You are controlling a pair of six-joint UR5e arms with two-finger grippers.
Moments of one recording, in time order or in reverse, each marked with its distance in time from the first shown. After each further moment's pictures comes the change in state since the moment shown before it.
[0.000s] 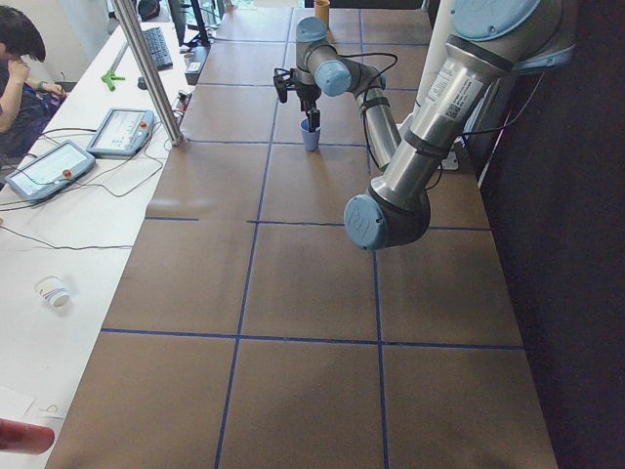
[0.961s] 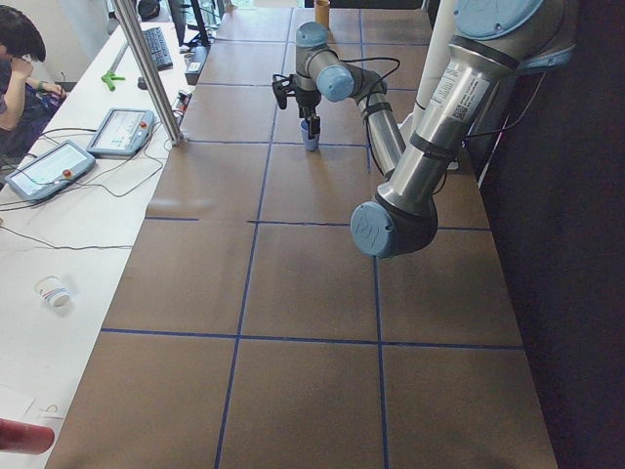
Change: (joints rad) left arm -0.017 0.041 -0.024 0.002 0.002 0.002; right arm 0.003 0.069 -0.125 0.191 -0.059 0.098
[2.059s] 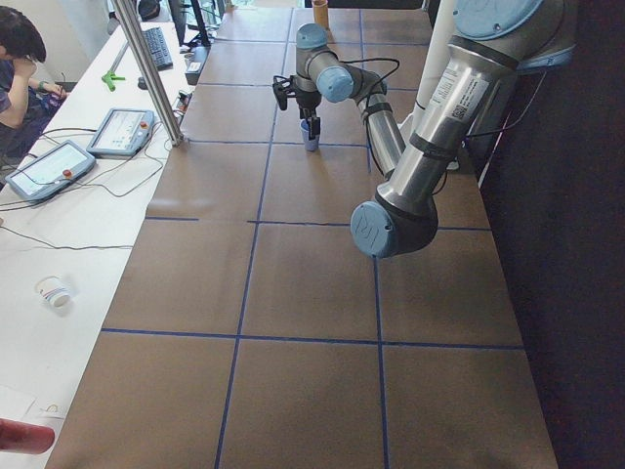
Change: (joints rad) left arm 0.008 -0.001 0.010 -0.003 0.001 -0.003; right arm 0.054 0.046 0.092 -0.013 0.065 0.090
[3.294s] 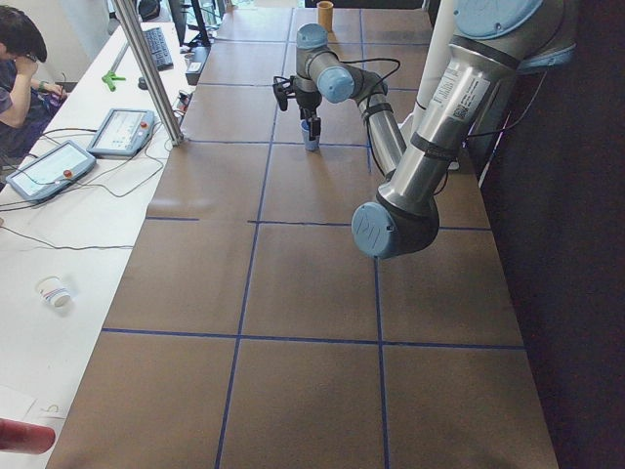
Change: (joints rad) left arm -0.016 0.035 -0.016 0.003 -0.002 0.039; right arm -0.008 0.073 0.526 -0.565 -0.013 -0.044
